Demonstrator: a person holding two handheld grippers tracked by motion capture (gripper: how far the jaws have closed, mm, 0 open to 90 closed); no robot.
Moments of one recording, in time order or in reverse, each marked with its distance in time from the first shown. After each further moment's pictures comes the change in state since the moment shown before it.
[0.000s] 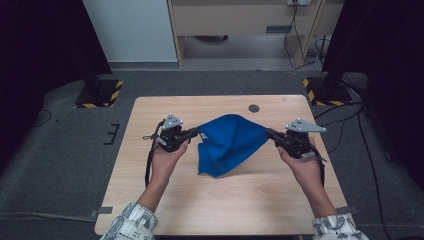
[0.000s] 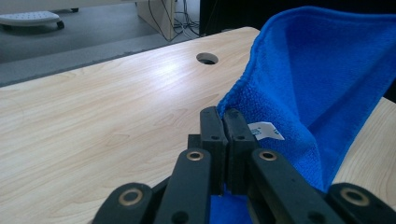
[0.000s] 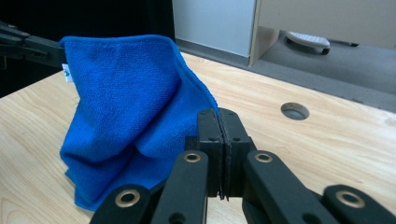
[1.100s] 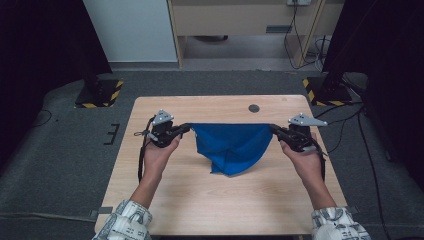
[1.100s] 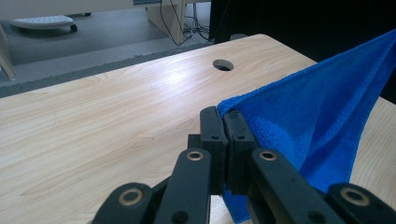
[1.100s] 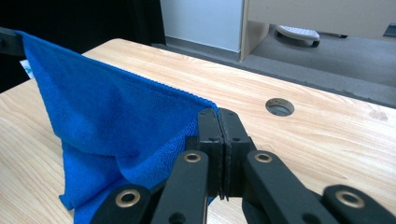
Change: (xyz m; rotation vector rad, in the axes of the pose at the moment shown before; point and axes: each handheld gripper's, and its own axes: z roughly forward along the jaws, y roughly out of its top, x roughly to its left) left arm 0.023 0.001 -0.009 -0.013 0.026 -0.020; right arm -0.021 0.001 0.013 0.016 -0.034 0.036
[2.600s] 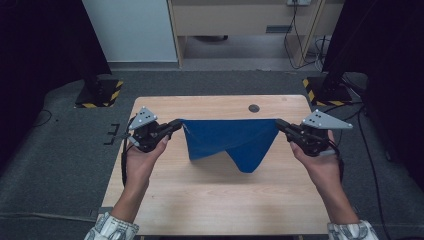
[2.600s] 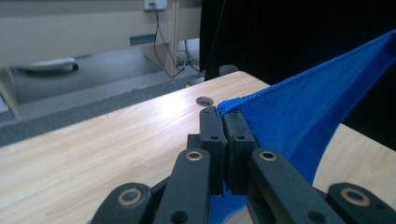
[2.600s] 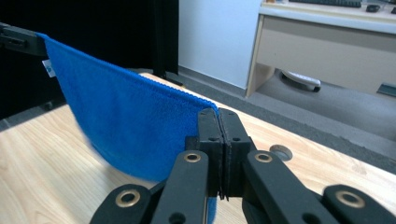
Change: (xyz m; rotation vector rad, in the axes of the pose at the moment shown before) left arm -0.037 0.038 -0.085 -0.137 -0.030 0.063; right arm 0.037 0.047 -0.076 -0.124 0.043 -0.106
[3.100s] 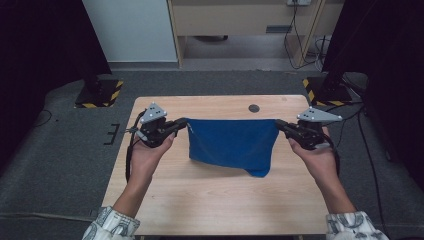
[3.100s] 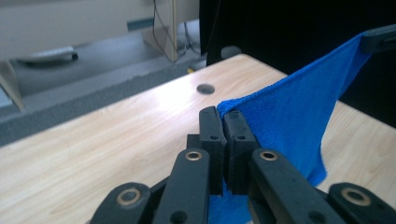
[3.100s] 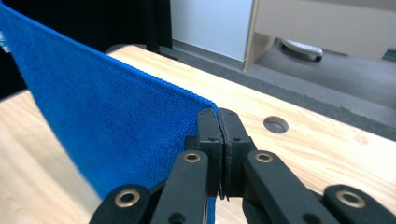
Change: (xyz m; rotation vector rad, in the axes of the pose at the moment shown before) left arm 0.006 0.000 0.033 0.114 0.017 0.023; right arm -0.029 -0.022 0.035 0.118 -0.013 0.033
